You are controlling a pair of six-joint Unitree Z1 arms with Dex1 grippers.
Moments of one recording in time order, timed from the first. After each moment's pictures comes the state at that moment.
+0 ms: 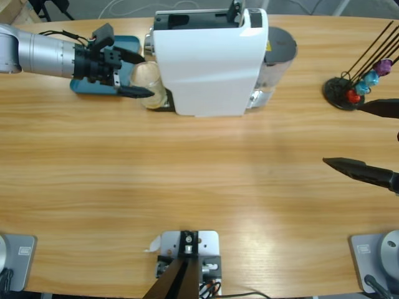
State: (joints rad) arm 0 -0.43 1.93 -0.91 -0.20 -0.74 0.76; arm 1 1.00 1.01 -0.76 0.54 -0.23 -0.01
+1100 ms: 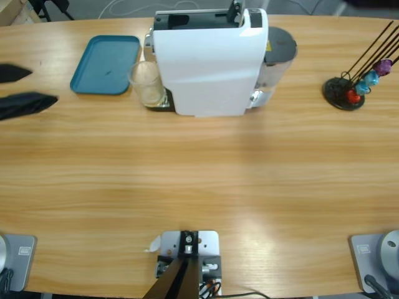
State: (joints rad) arm 0 -0.45 1.07 -0.64 0.15 -0.34 0.16; arm 1 0.85 1.23 -1.03 0.28 -0.47 0.22
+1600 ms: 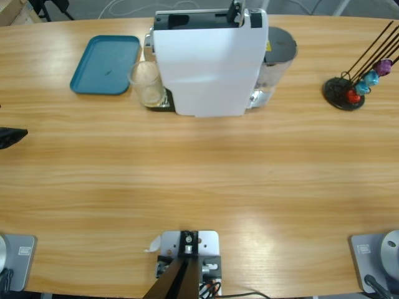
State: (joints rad) arm 0 -0.47 0.88 -0.66 0.46 -0.22 0.11; arm 1 0.87 1.56 -1.28 0.17 -0.64 0.44
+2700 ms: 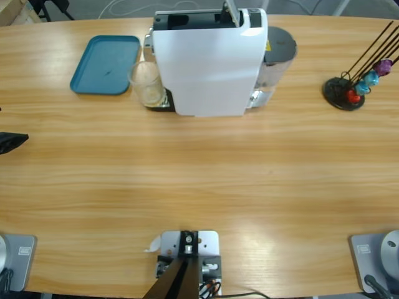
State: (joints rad) arm 0 -0.50 0.88 -0.67 0.48 -0.20 0.11; arm 1 1.02 1.72 -1.39 0.04 -0.63 0.62
